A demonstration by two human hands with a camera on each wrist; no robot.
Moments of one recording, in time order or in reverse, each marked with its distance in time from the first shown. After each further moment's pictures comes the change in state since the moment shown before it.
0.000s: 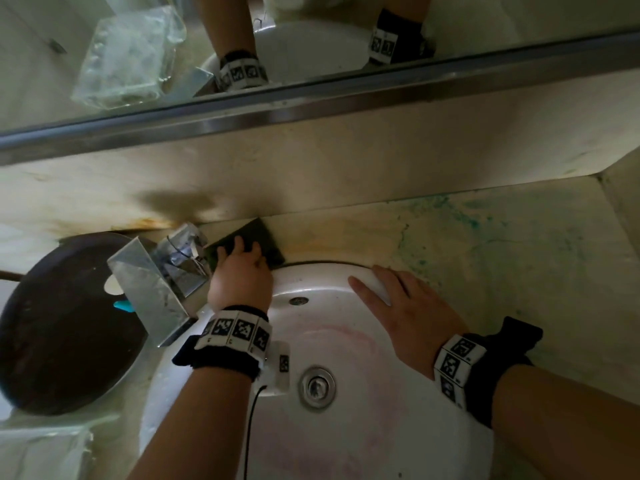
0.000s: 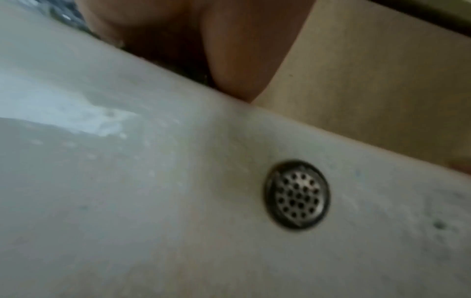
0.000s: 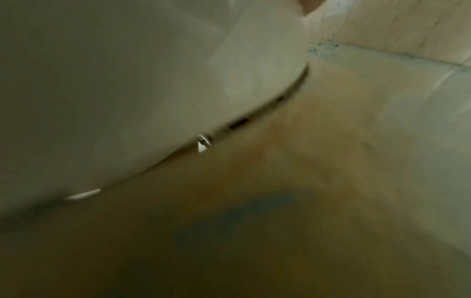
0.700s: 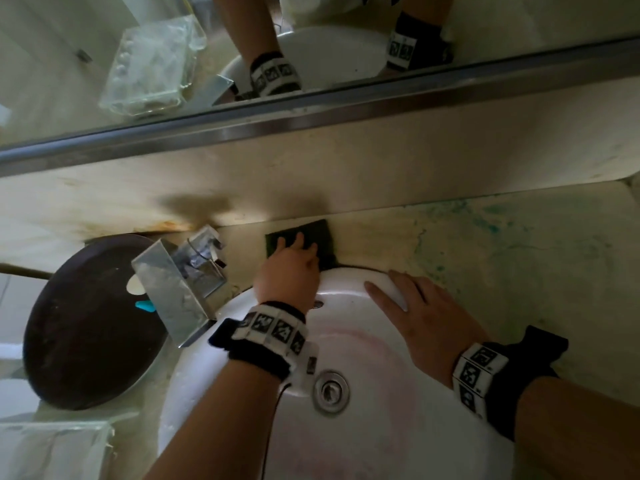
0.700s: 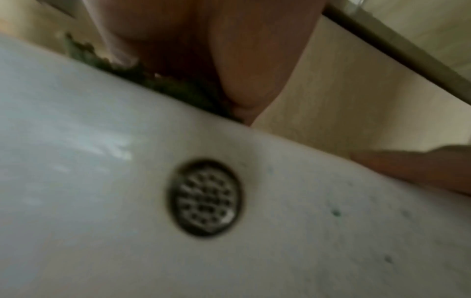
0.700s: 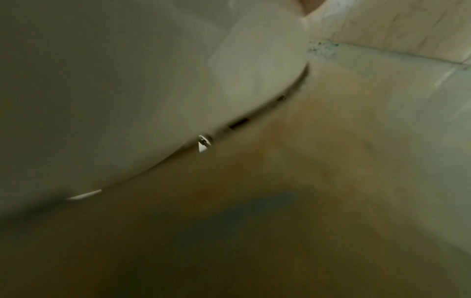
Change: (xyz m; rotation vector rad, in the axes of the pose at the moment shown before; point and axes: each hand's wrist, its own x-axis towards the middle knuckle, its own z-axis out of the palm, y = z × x) left_hand -0.009 0.032 0.001 0.030 -0.012 0.263; right_hand 0.001 -0.002 0.001 -0.001 -0.008 0.011
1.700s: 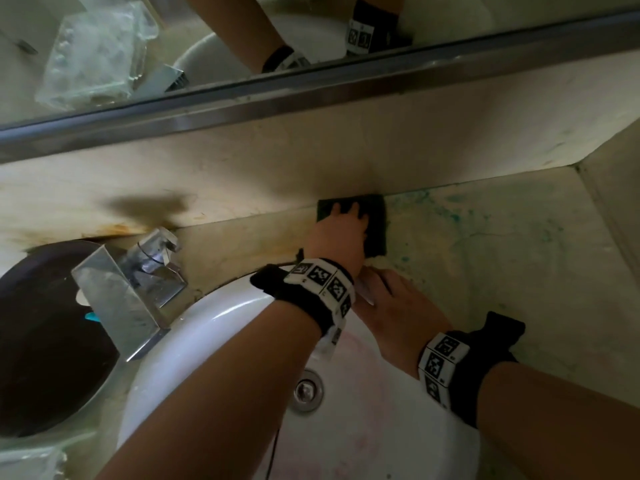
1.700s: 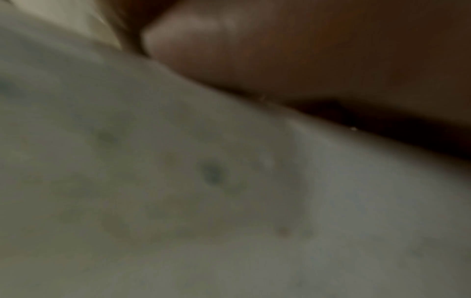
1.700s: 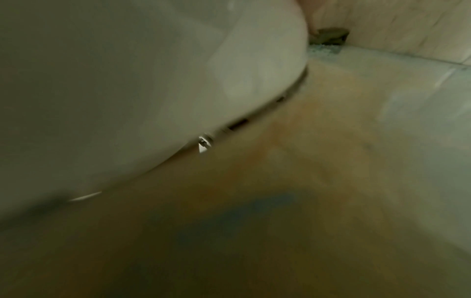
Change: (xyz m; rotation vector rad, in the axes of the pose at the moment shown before) left_hand 0.036 0.108 0.006 0.244 -0.013 0.378; right_hand -0.002 0.004 -0.004 0.051 0.053 -0.071
